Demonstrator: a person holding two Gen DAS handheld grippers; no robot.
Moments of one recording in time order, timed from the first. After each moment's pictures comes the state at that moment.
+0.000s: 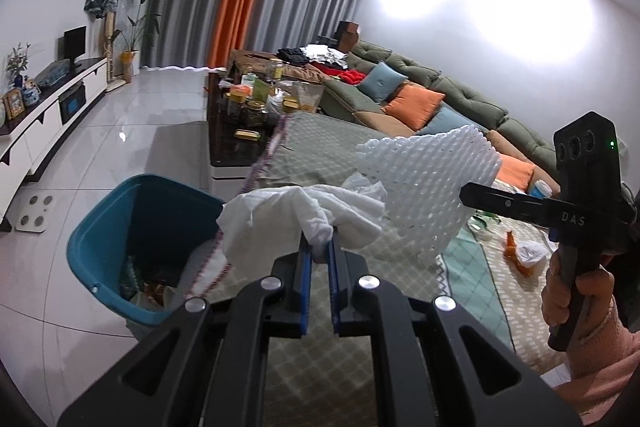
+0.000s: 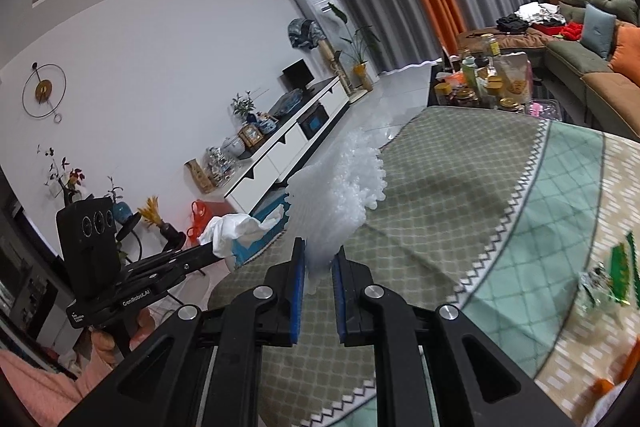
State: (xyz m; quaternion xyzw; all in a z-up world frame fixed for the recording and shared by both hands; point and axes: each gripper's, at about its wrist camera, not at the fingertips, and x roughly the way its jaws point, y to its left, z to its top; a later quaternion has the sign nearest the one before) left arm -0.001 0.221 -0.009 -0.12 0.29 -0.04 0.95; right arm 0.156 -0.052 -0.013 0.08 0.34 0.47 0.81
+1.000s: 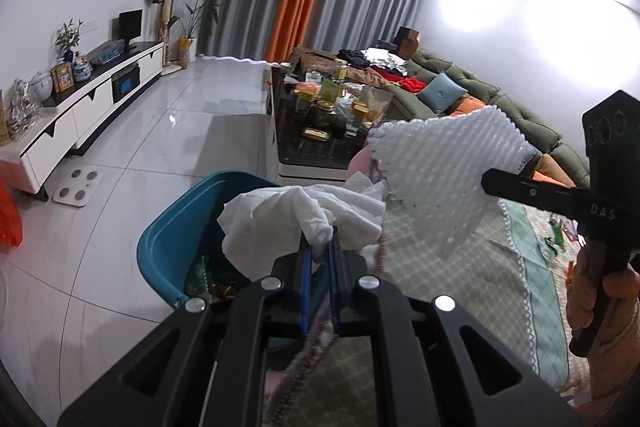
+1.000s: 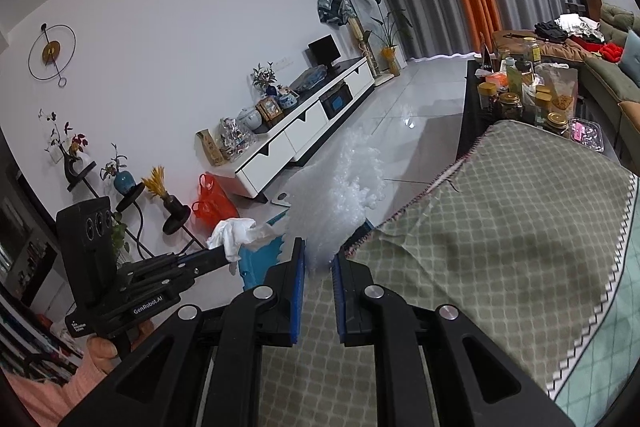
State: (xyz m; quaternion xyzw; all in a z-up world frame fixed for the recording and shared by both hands) left arm 0.010 0.303 -0.025 -0.15 0.30 0.06 0.94; right arm 0.177 0.058 -0.012 0.02 0.35 0.50 0.79
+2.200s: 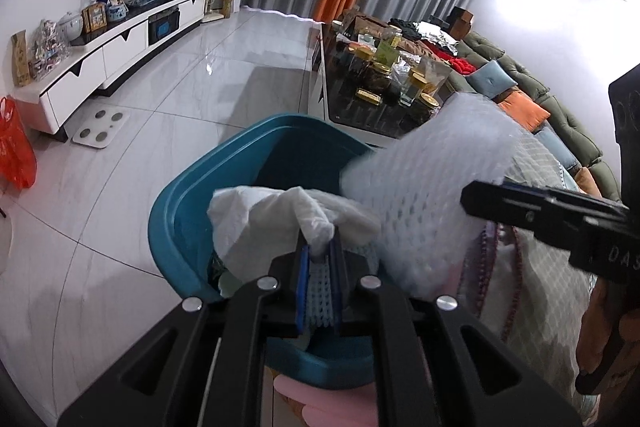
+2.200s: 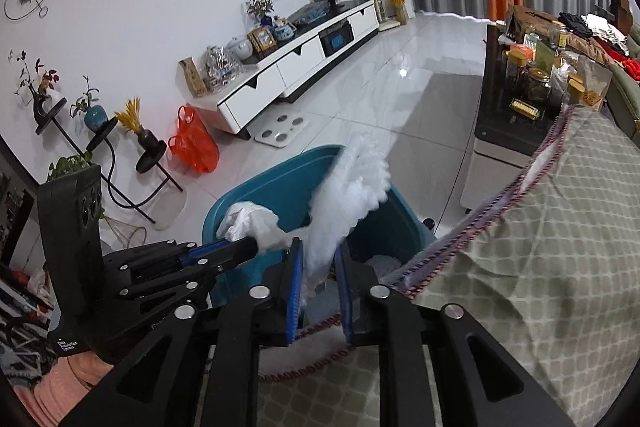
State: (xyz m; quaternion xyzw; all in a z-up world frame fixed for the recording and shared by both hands) left arm 0.056 0.364 -0.095 -0.21 0.37 0.12 0.90; right arm 0.186 0.176 -0.064 -0.09 0.43 0.49 0.75
